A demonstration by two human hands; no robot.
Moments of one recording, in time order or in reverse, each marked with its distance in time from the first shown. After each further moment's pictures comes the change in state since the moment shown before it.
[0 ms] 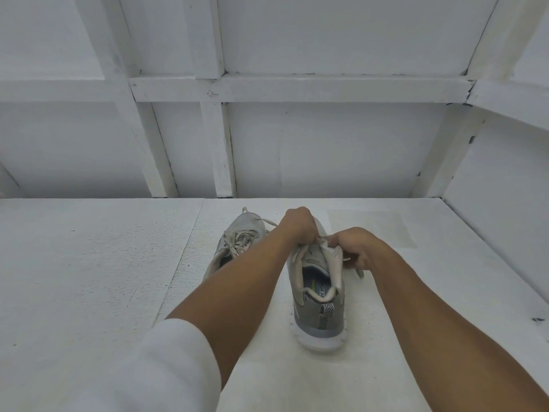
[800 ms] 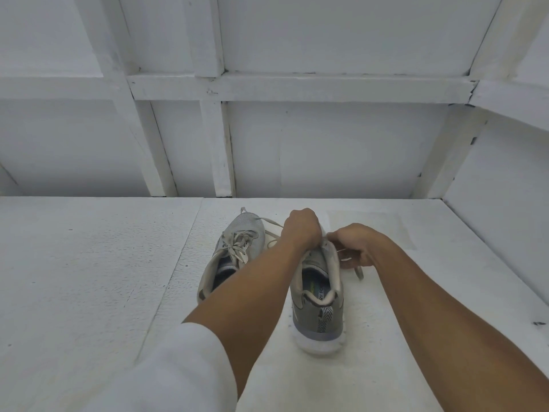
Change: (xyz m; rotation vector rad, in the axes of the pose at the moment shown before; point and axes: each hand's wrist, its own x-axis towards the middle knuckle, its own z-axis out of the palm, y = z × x) left_hand 0.006 0.004 0.021 -0.113 0.135 -0.071; right_hand -0.002 -0.012 -0.006 -0.134 -0.010 0.030
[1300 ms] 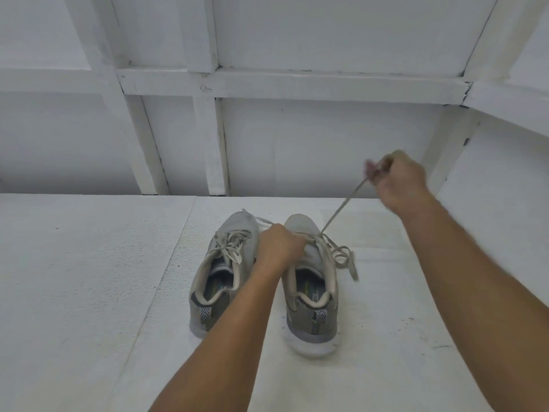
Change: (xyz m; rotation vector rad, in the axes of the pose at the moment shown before) left_hand -0.056 -0.019 -0.019 -0.346 0.042 -0.202; right_hand -0.008 -0.065 -0.077 1.078 0.274 -0.551
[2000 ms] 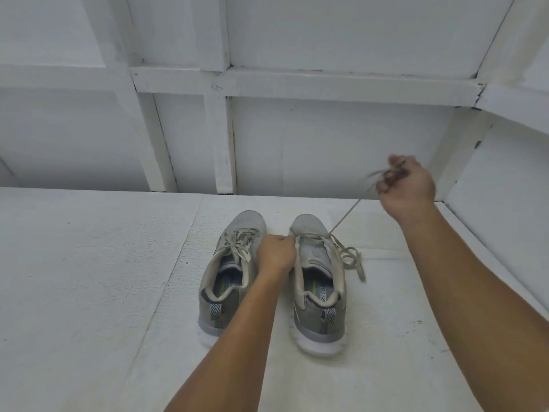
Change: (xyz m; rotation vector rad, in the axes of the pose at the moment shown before) left_hand -0.012 -0.021 0.004 -0.474 0.120 -0.128; right_hand -0.004 0.016 -0.007 0.108 -0.081 0.053
